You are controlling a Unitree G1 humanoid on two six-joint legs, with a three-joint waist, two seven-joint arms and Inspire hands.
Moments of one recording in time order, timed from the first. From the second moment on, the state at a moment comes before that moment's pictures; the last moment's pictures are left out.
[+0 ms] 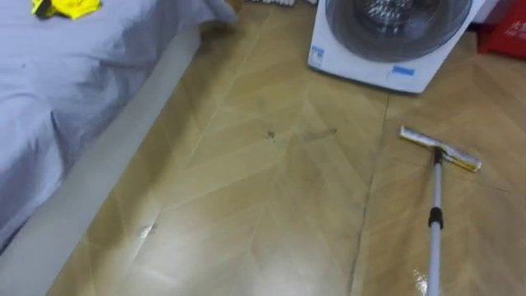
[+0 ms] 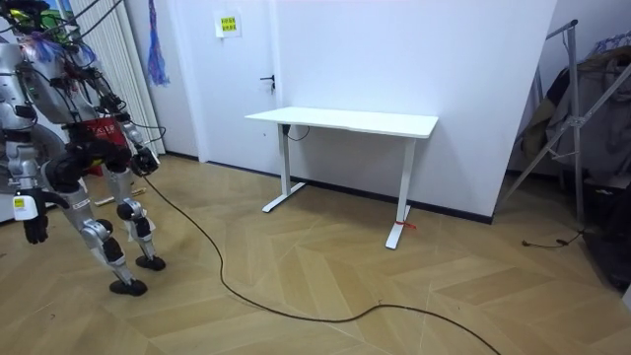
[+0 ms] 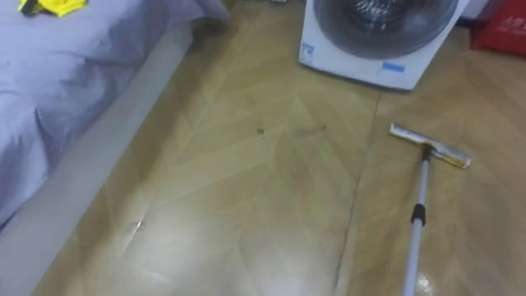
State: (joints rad) left arm 0.16 0.23 0.05 1.25 -0.03 0.21 0.06; right arm 0.03 -0.28 0.07 1.48 0.46 0.20 0.02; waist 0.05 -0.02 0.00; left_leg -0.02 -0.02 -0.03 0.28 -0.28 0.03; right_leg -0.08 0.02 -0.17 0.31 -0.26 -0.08
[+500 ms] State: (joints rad) left arm 0.19 0.18 0.16 1.15 -0.03 0.24 0.06; right arm 0.07 -0.26 0.02 1.46 0.27 0.21 0.00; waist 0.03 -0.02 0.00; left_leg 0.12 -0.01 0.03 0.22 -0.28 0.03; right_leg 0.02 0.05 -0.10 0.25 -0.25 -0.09
